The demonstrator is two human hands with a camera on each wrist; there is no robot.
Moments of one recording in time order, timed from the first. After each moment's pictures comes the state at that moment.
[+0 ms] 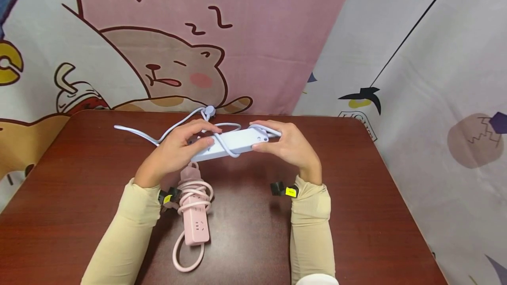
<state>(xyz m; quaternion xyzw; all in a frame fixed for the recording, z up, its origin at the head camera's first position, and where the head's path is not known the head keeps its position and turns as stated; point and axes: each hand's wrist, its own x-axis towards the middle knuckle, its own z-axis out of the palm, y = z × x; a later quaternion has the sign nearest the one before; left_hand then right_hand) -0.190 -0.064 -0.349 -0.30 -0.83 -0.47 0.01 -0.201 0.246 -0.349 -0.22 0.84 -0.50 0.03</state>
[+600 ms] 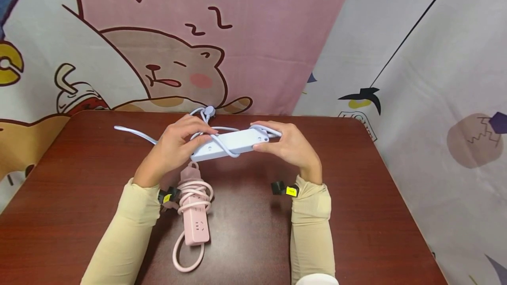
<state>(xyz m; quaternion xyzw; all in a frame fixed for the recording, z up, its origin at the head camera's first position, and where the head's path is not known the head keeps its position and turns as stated) -0.195 -0.066 -0.354 -0.33 -0.82 -0.43 0.15 -0.205 0.250 -0.353 -0.23 0.85 -0.47 0.03</state>
